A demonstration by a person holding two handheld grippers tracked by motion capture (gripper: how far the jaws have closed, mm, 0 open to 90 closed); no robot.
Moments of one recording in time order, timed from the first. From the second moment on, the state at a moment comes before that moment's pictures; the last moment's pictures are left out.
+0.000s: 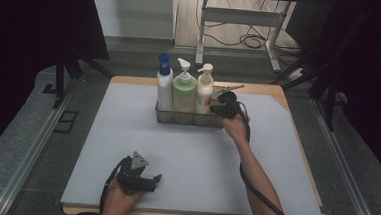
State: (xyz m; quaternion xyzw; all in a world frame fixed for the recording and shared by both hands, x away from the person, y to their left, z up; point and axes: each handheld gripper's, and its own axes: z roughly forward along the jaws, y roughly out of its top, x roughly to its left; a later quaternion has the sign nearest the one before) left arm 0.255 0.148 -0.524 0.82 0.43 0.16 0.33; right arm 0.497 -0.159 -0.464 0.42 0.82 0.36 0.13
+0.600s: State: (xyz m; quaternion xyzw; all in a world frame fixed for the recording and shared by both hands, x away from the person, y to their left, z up) left arm 0.254 0.148 -0.524 0.82 0.43 0.16 0.33; right arm 0.492 -0.163 -0.460 0.43 0.81 0.37 0.13
